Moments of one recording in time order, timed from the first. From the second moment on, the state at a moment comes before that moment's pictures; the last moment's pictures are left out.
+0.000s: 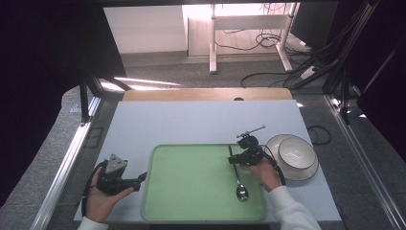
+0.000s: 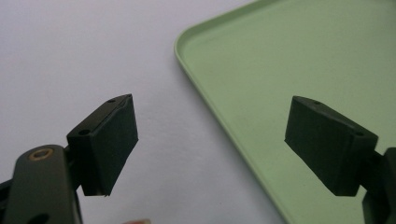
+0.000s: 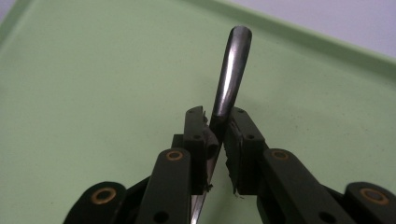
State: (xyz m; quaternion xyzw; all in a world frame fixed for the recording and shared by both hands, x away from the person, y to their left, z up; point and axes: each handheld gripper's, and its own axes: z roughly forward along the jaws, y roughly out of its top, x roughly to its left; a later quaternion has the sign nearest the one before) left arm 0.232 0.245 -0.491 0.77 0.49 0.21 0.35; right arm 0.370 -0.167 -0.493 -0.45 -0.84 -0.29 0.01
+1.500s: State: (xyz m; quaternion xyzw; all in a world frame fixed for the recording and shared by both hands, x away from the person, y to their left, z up) left arm 0.232 0.245 -0.491 0.78 0.48 0.22 0.34; right arm 0.391 -0.164 -0.489 -0.46 -0.84 -0.29 -0.08
